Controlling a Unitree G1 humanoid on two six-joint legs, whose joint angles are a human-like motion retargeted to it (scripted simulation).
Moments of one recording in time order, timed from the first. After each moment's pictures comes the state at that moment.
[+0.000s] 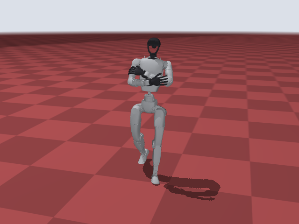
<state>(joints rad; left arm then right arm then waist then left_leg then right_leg) -0.70 0.28 -1.14 -0.23 -0.23 -0.20 -0.16 -0.40 -0.11 0.94 0.05 0.66 -0.07 0.22 0.18 -0.06 -0.28 -0.13 0.04 0.45 -0.08 -0.15 -0.06 0.11 -0.08 -0.08 0.46 0.03 0.12</state>
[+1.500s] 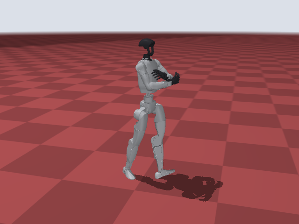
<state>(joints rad) -0.74 0.28 -1.13 -0.23 -0.16 -0.16 -0.09 -0.47 -0.13 0.97 0.06 0.68 -0.05 0.15 0.17 -0.09 -0.18 -0.21 -0.04 0.85 -0.09 -0.21 -0.11 0.18 -0.09 -0.42 0.01 -0.18 0.13</state>
